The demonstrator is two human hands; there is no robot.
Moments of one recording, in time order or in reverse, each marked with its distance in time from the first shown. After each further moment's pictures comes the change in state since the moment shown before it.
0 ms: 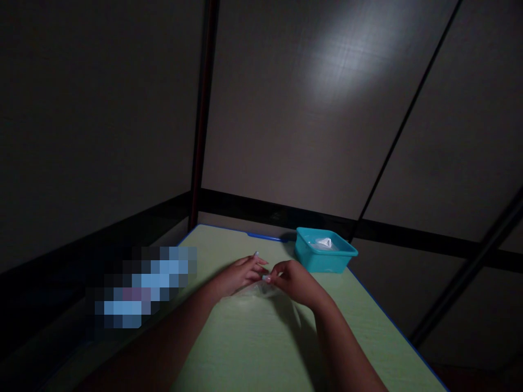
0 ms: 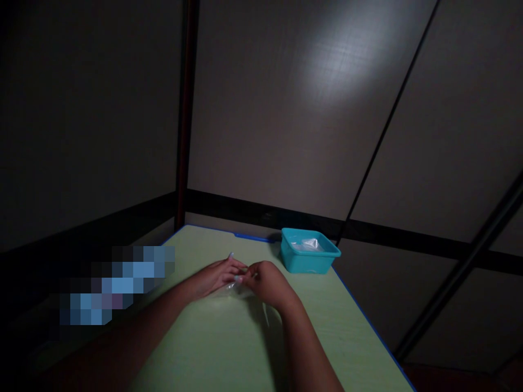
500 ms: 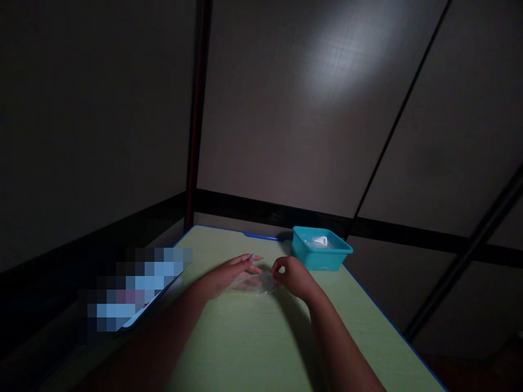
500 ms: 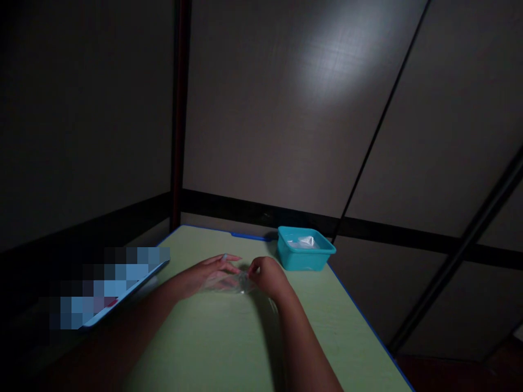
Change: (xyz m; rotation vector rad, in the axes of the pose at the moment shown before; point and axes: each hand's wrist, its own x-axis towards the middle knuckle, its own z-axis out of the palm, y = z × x) left_hand -0.020 0.029 -0.001 0.044 -0.048 -0.082; right_hand 0.012 0.026 0.002 -0.112 0.113 0.095
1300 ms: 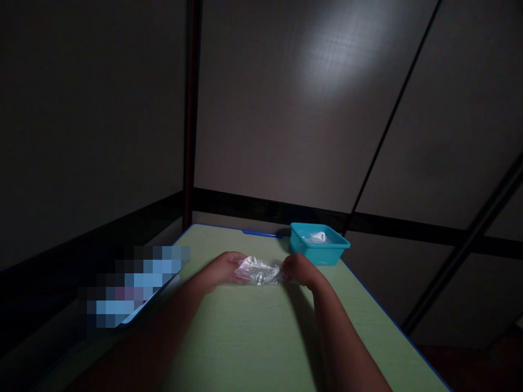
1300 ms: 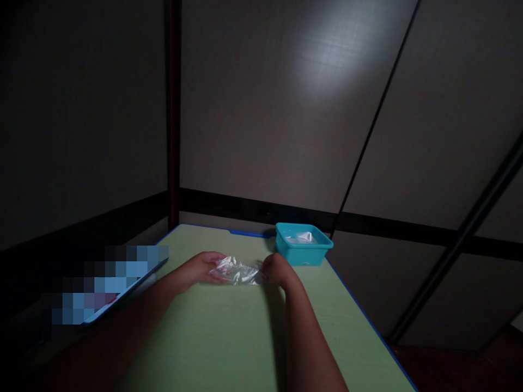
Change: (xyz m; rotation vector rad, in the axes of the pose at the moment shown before) left_hand 0.011 -0.010 -0.012 0.123 0.252 -0.059; right_hand 0.005 0.037 -0.008 0.061 -0.117 0.243
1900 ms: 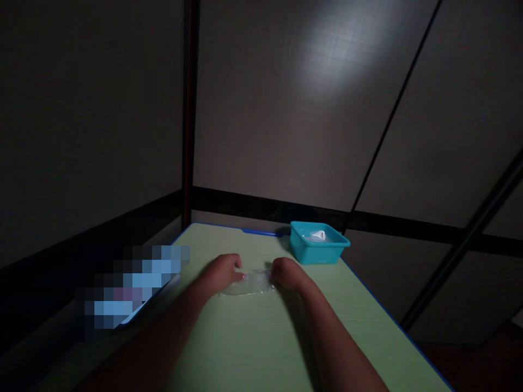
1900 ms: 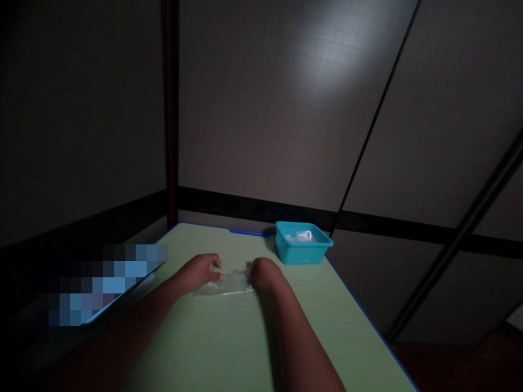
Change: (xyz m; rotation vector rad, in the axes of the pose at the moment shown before) left_hand 0.007 -0.017 -0.008 0.674 0.234 0.210; right_hand 0.001 -0.015 0.023 -0.300 0.043 -0.100
